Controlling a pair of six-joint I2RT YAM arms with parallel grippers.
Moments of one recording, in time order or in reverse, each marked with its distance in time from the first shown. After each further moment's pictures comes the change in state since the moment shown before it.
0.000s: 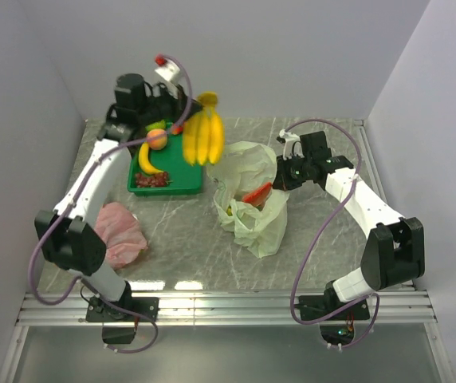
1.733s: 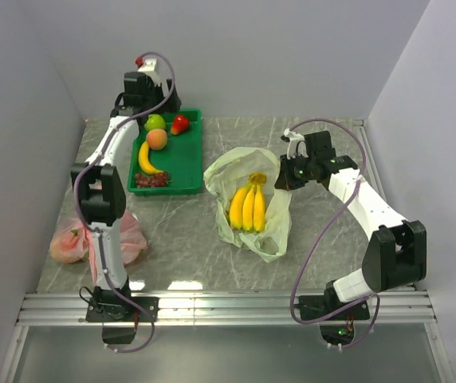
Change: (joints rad) left arm 0.104 0.429 0.309 -0.028 -0.431 -0.189; right arm -0.026 -0.019 0.000 -0.020 -0.021 0.018
